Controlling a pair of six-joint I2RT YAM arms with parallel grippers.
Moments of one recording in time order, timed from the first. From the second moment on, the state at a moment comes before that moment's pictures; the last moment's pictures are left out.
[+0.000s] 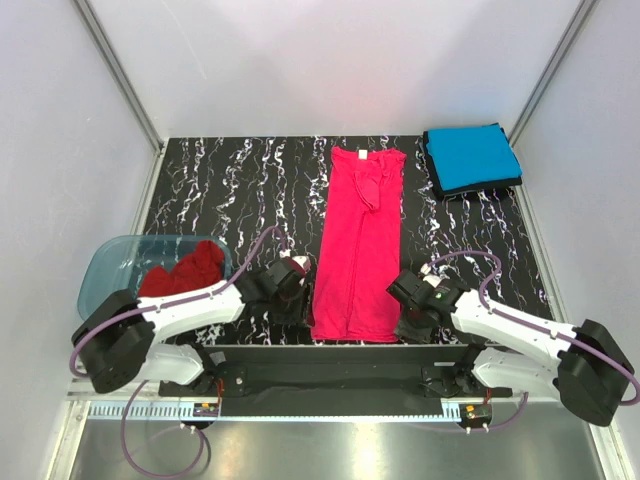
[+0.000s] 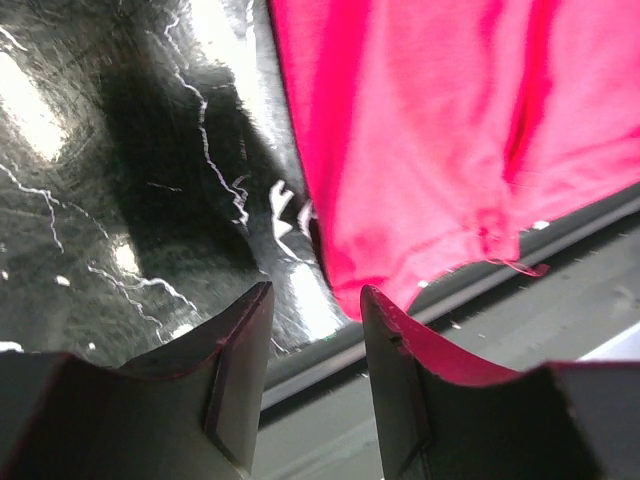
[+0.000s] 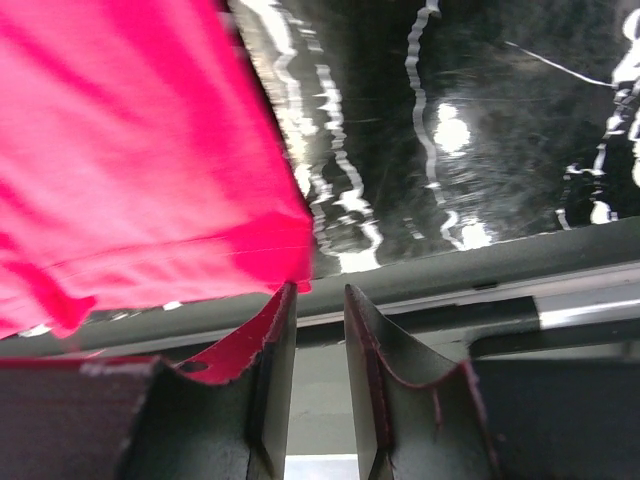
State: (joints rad) left arm -0.89 1.31 0.62 -0.37 0.12 -0.75; right arm 0.84 1.09 0.56 -0.83 0.11 1.23
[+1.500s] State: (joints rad) left arm -0.95 1.30 0.62 -0.37 0.13 -0.83; right arm 0.84 1.16 0.65 -0.81 0.15 1.18
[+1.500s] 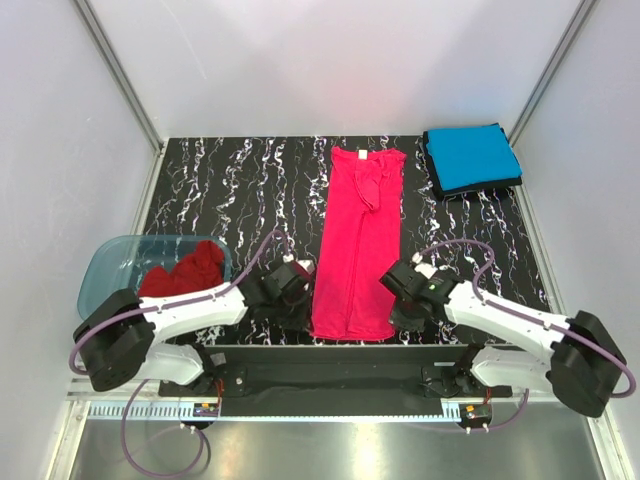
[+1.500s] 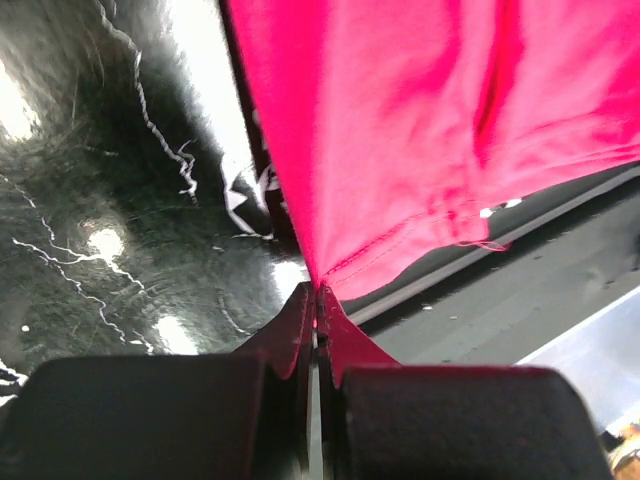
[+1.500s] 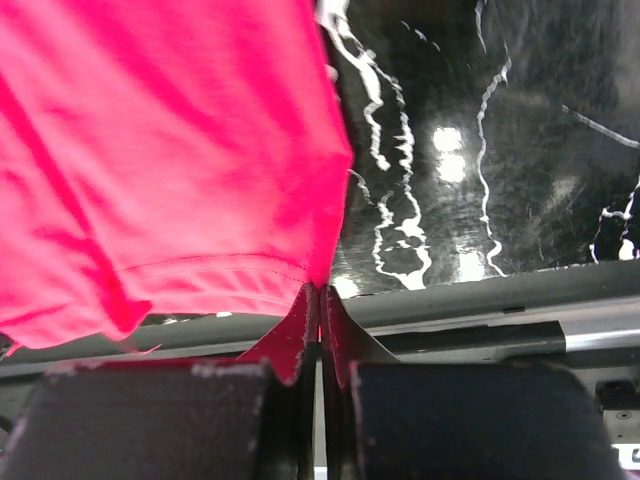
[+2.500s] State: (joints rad) left arm -0.58 2.01 1.56 -0.56 0.13 -0.54; right arm 0.35 1.71 1.27 -0.67 0.19 0.53
